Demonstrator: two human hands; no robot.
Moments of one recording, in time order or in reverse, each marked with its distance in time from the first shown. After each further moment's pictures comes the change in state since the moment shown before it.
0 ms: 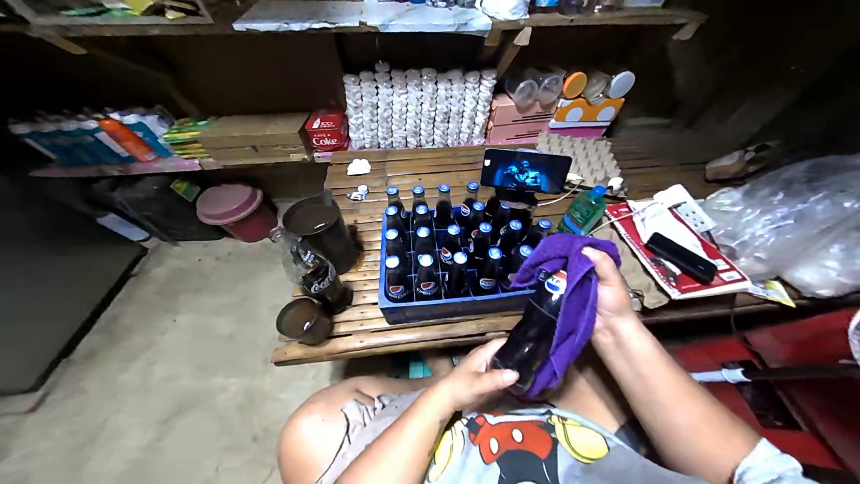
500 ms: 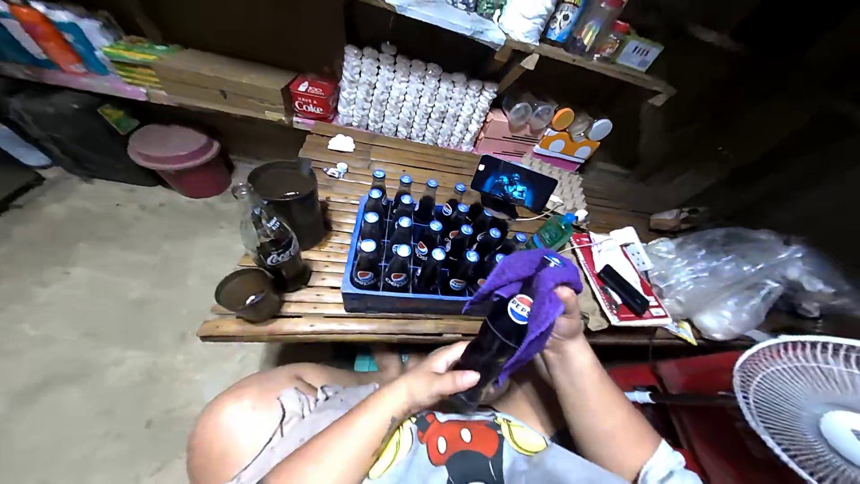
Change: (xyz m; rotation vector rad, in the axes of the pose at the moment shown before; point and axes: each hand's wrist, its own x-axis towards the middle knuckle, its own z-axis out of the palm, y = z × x) left_hand 0.001 -0.007 0.004 -0.216 -0.094 0.085; right_hand -0.010 0.014 -0.004 0.070 -0.430 -0.072
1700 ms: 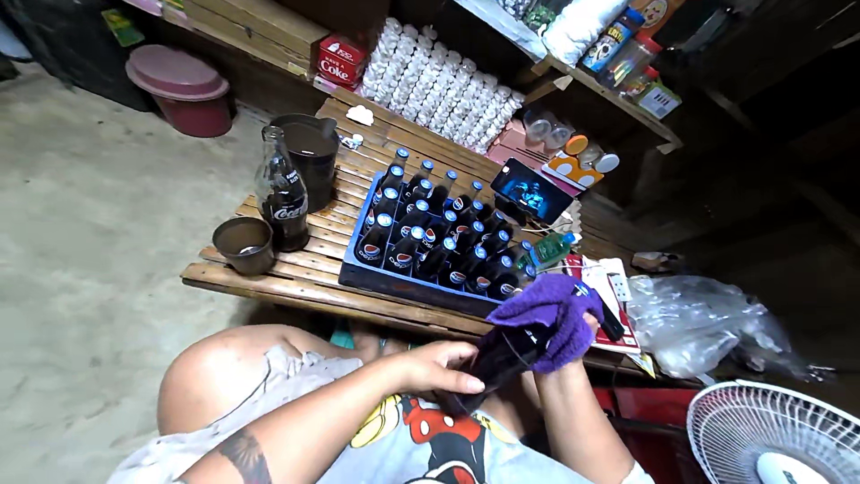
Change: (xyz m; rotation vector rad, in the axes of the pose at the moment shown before) left_hand -0.001 0.016 0.004 0.179 -0.050 -0.197; right_hand -0.015 -0.006 -0.004 0.083 -0.164 0.020
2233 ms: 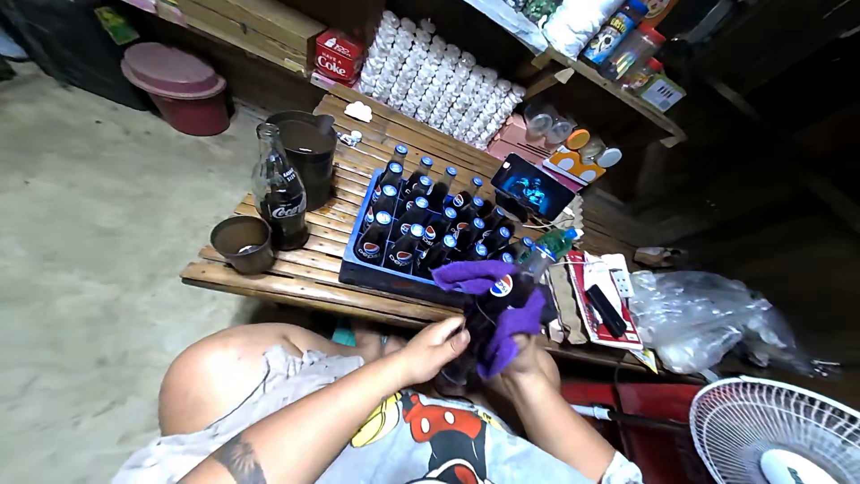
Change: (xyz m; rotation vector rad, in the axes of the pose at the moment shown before) left_hand 0.000 0.003 -0.001 0.234 0.372 0.112; right_hand -0.041 0.057 0.007 -0.408 0.226 0.066
